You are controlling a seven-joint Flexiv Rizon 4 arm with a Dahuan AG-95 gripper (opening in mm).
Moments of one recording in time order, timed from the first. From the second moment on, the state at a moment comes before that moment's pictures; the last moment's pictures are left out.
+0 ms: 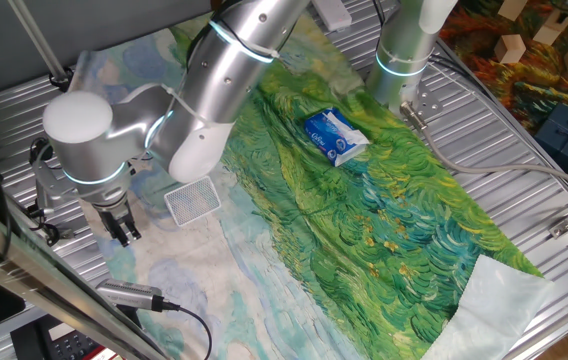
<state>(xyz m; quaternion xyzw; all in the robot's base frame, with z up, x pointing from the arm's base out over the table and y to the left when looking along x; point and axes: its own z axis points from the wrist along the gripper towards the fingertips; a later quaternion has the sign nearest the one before) 0.761 0.070 0.016 -0.10 0.99 0.00 0.07</state>
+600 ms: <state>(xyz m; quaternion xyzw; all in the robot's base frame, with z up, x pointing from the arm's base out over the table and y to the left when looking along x) 0.764 0.070 0.015 -0.08 1.00 0.01 0.02</state>
